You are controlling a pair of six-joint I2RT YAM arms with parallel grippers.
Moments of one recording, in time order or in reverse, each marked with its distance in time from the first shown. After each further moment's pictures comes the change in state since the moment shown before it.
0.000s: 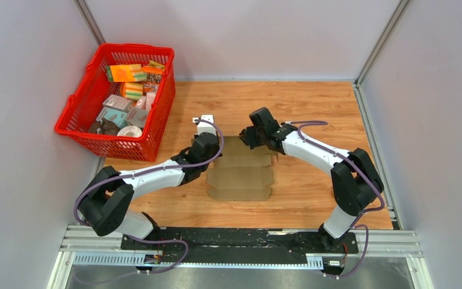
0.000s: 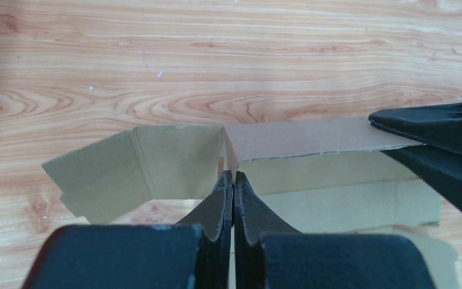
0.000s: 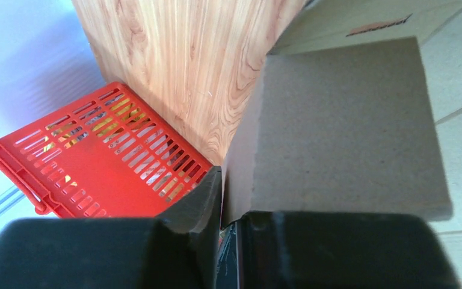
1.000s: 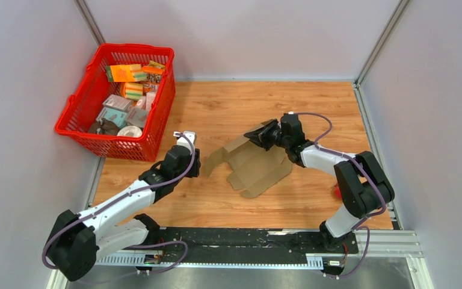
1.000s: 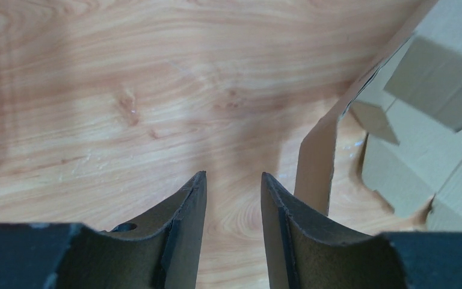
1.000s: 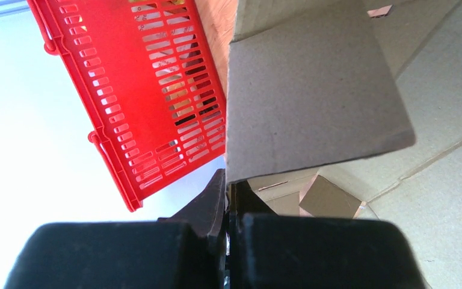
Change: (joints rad) left arm 0.132 -0.464 -0.224 -0.357 0.232 0.142; right arm -0.217 -0.064 -0.386 0.738 -0.499 -0.455
